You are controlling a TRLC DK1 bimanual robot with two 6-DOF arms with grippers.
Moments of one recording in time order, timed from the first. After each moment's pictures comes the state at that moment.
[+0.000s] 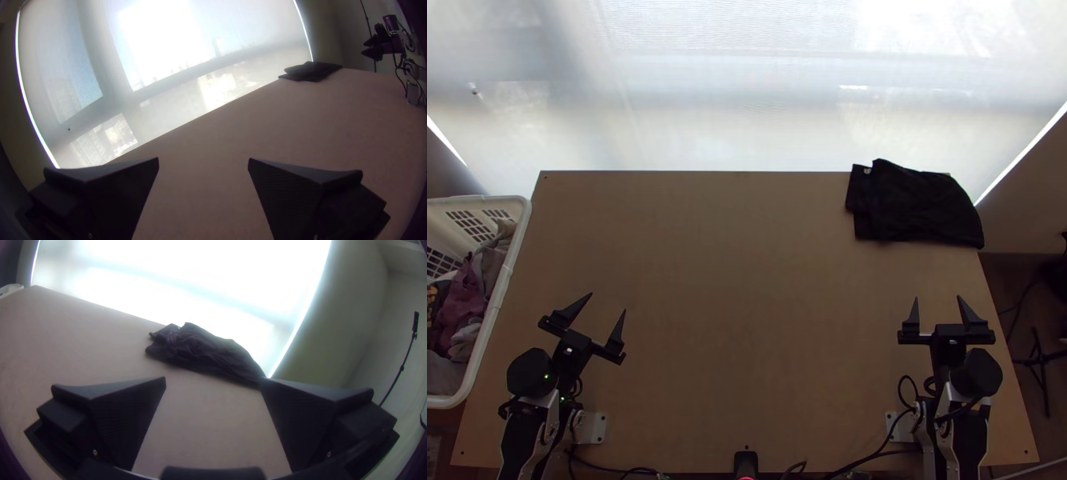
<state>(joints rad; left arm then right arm) -0.15 0.00 0.07 -0.25 0.12 0.38 -0.12 0.00 0.09 -0.23 0.03 -0.35</state>
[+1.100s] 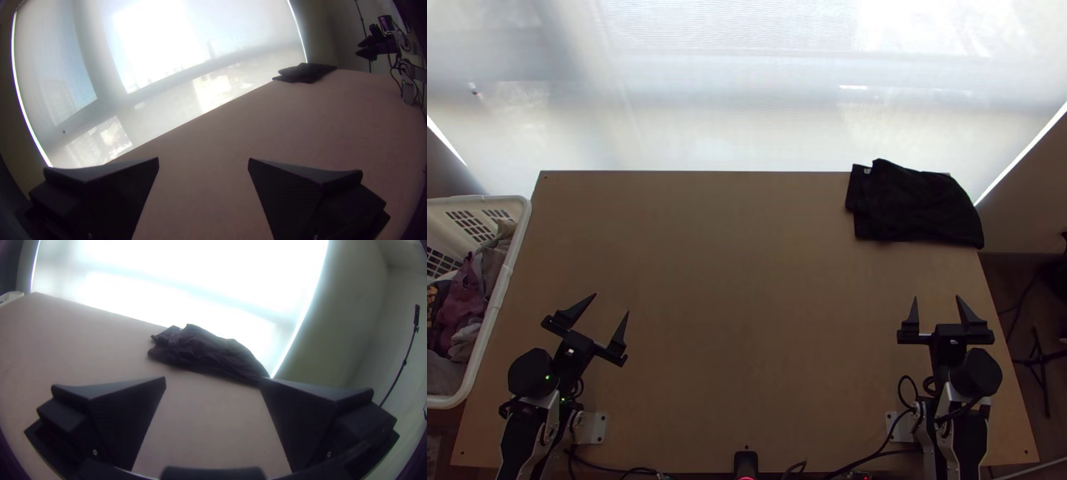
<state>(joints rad) -0.17 0.00 0.07 -0.25 0.13 0.38 -0.11 0.00 0.09 -0.23 0.03 -0.31</state>
